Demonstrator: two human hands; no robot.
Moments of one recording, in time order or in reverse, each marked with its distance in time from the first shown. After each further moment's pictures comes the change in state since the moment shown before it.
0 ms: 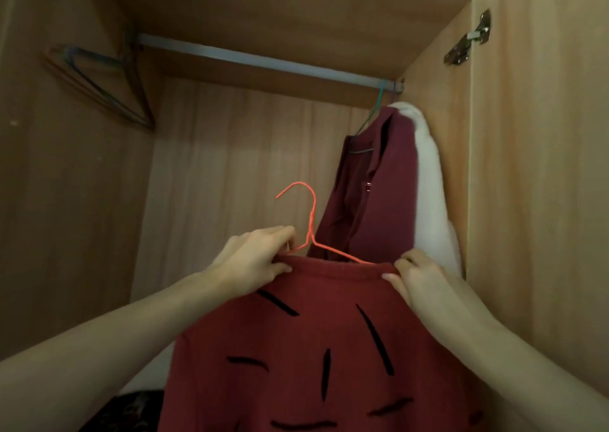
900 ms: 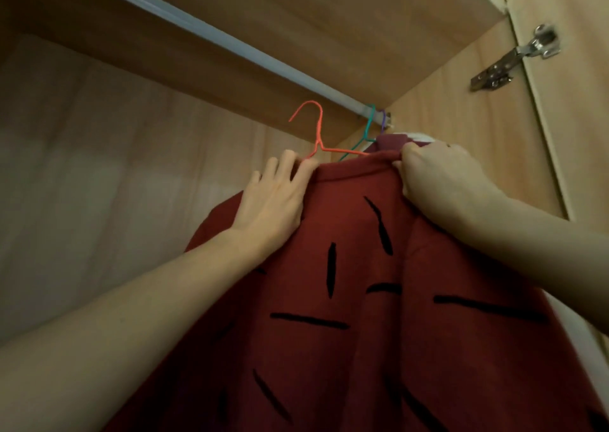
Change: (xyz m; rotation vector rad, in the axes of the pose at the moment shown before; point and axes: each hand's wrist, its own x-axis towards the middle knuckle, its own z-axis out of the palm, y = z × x) left_hand 0.294 -0.105 0.097 0.178 0.761 0.099; right_hand 0.268 0.046 0.032 -0.596 0.154 0.066
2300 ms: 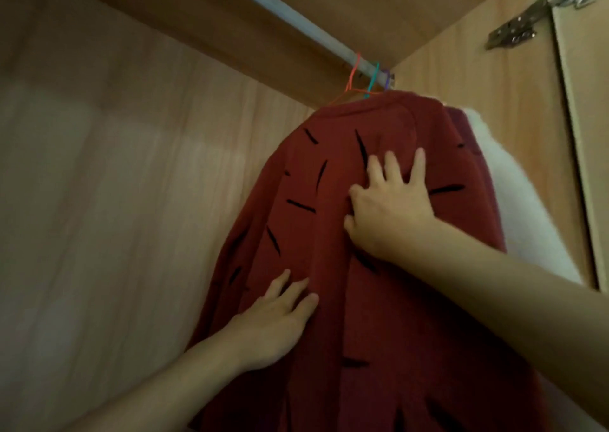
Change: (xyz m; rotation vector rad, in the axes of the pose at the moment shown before) left_hand -0.155 0.065 0.035 -0.821 -0.996 -0.468; right_hand -0.041 -0.067 0.052 -0.165 -0.394 -0.045
